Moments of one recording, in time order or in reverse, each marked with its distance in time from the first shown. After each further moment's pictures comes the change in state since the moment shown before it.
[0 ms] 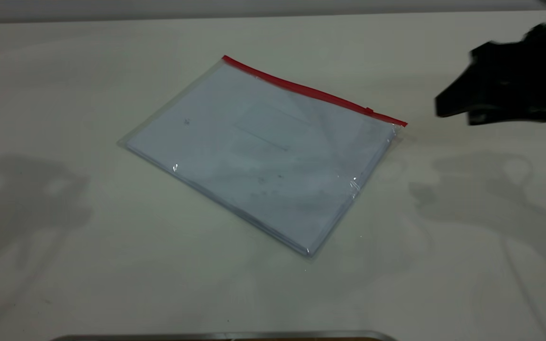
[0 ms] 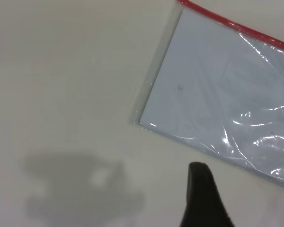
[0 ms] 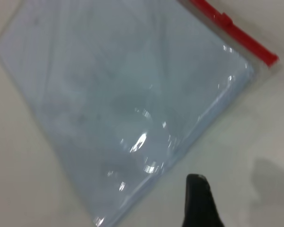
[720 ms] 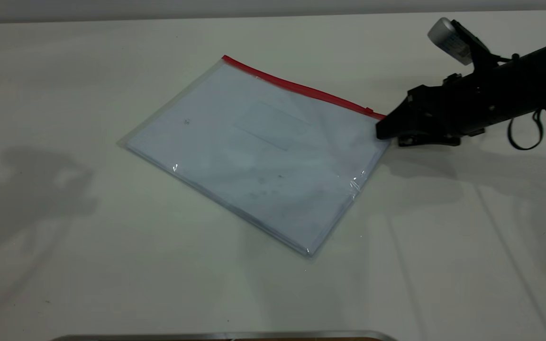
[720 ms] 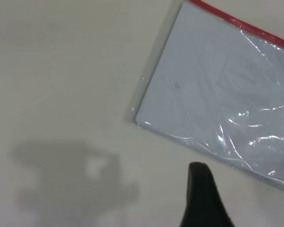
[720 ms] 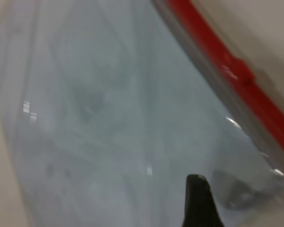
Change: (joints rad) left arm 0.000 0.051 -0.015 -0.024 -0.004 0.002; right arm -0.010 0.494 -0.434 -0.051 0.220 -0.018
